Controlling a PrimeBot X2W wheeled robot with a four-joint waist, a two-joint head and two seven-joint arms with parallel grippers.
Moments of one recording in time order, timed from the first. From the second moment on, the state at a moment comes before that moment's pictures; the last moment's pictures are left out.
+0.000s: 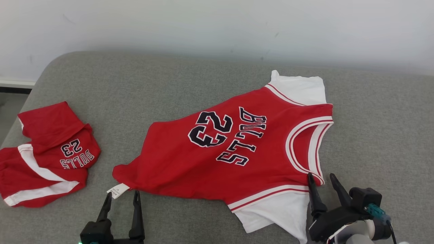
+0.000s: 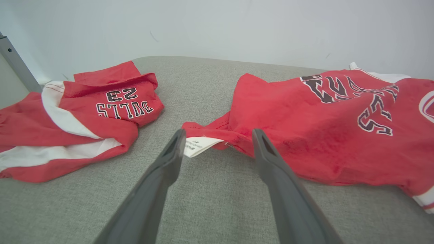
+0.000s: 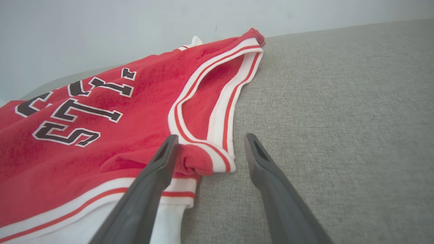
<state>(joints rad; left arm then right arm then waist) -0.09 0.06 -0.07 0.34 -0.16 0.01 -0.26 -0.25 -0.09 0.02 0.64 0.25 0.13 -0.26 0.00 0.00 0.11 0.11</state>
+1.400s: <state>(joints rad) -0.12 0.05 -0.11 0.35 -0.17 -0.01 -0.26 -0.46 -0.22 -0.26 0.71 -0.07 0.13 -0.26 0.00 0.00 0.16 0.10</state>
